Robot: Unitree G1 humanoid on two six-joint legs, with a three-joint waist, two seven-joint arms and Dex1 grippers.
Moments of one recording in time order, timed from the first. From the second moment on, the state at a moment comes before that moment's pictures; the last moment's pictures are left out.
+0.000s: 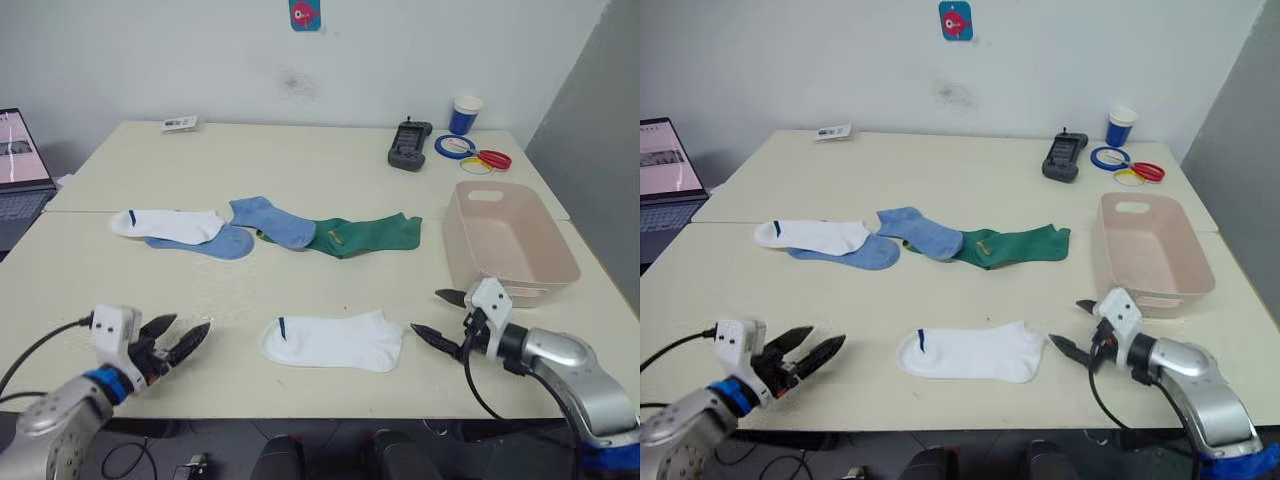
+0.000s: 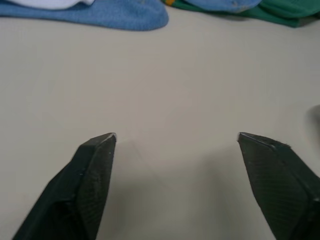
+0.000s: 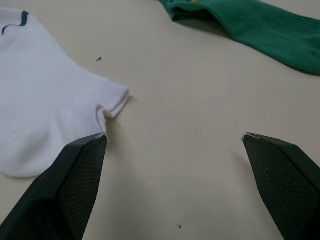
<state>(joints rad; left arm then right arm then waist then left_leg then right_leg) 0.28 0.56 0.46 -0.22 -0.52 0.42 -0.68 0.00 -0.60 -0.01 -0.28 0.30 0.36 0.78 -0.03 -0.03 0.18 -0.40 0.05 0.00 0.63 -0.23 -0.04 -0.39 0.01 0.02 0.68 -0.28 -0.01</state>
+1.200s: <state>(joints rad) 0.31 0.42 0.44 -0.31 -0.44 0.30 -0.49 -0.57 -0.34 0.28 -0.16 0.25 0.44 0.81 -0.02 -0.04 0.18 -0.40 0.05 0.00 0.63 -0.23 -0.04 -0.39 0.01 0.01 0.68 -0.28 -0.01</state>
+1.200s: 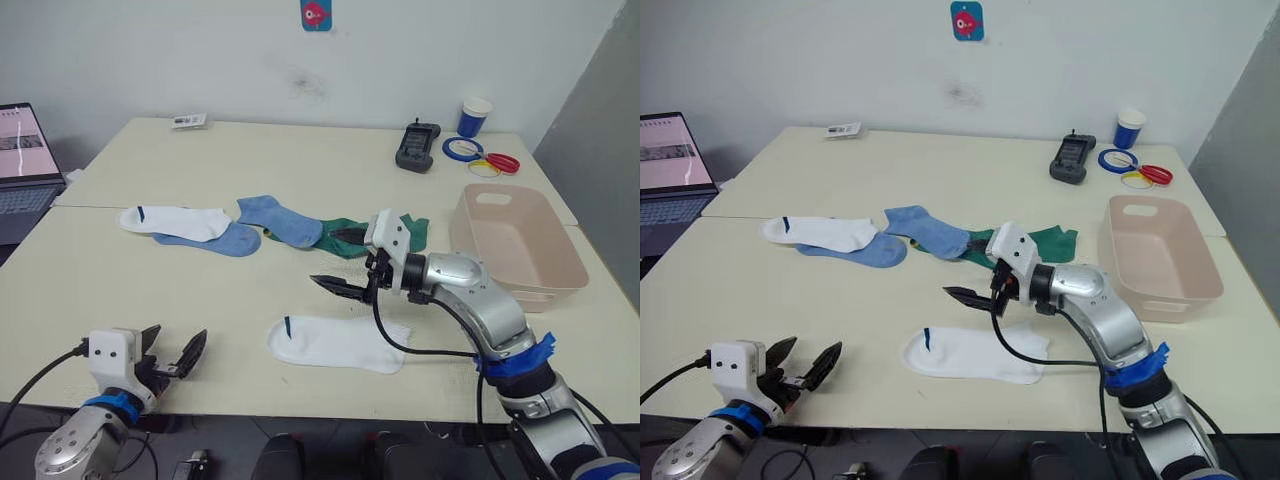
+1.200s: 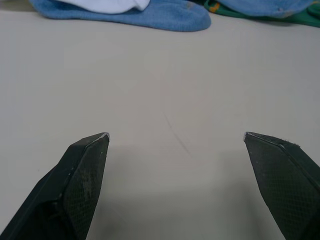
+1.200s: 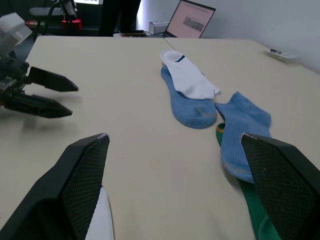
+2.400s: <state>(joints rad) -0.86 0.63 0.08 1.18 0.04 -0.07 -0.47 -0.45 -0.40 0.24 -0.35 0.25 0.57 0.65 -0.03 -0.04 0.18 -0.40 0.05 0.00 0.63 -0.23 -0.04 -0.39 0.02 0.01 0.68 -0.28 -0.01</state>
